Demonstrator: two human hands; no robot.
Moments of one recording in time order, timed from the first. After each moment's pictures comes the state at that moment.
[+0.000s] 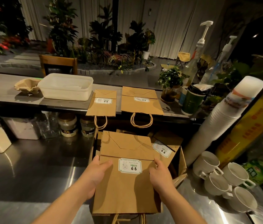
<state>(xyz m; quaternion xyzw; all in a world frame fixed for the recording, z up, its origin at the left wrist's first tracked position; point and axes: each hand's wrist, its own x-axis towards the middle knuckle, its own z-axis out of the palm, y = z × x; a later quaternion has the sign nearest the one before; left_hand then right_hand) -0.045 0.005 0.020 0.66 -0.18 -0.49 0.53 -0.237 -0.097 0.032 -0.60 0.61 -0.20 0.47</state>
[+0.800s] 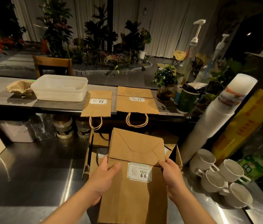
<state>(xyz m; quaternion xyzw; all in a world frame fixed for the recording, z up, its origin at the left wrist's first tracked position) -0.079 0.006 0.039 0.66 -0.29 -0.48 0.51 -0.276 -0.120 0.035 -0.47 0.59 -0.28 0.59</state>
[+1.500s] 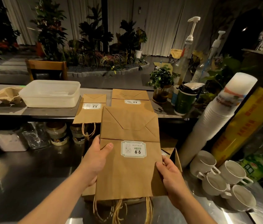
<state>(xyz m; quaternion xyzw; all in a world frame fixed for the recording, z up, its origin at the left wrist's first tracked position) -0.053 -0.047 0.087 0.64 -0.28 -0.42 0.58 -0.280 -0.123 0.064 -0.50 0.52 -0.28 0.63</state>
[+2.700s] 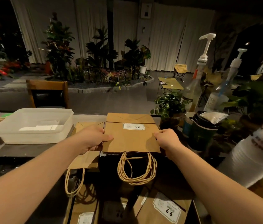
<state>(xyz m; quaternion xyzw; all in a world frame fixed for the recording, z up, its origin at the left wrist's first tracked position) 0.064 -0.237 0.171 0.80 -0.35 -0.35 0.33 -0.142 -0.372 0.143 -0.61 0.60 -0.26 0.44</state>
